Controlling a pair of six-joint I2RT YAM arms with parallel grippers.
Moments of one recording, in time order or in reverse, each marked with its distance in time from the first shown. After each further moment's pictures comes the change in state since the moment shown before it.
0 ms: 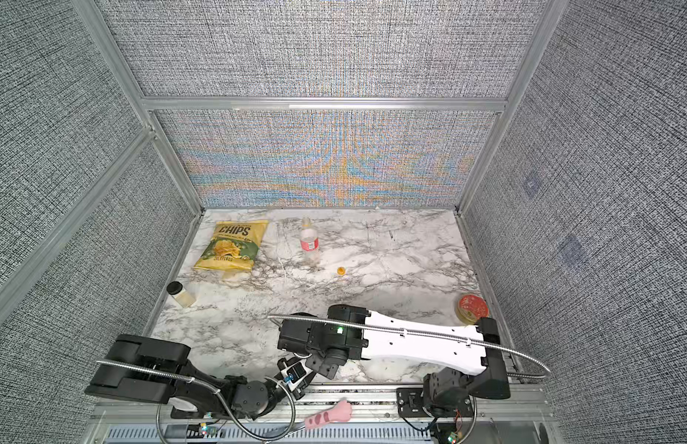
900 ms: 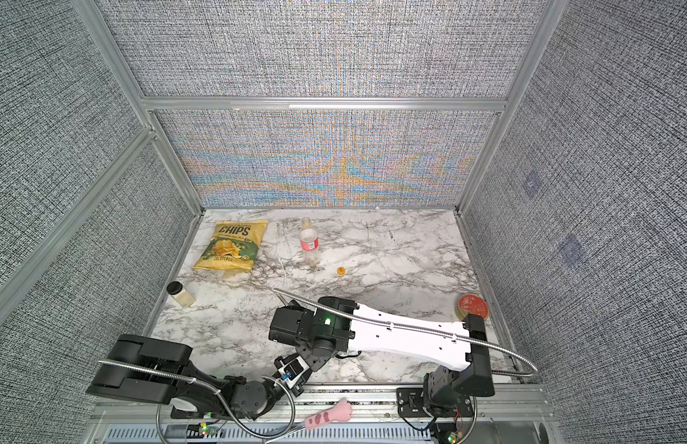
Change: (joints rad) left arm -0.004 0.009 -0.009 0.033 -0.072 0.003; right arm -0.035 0.093 0.106 -0.054 -0.003 0.340
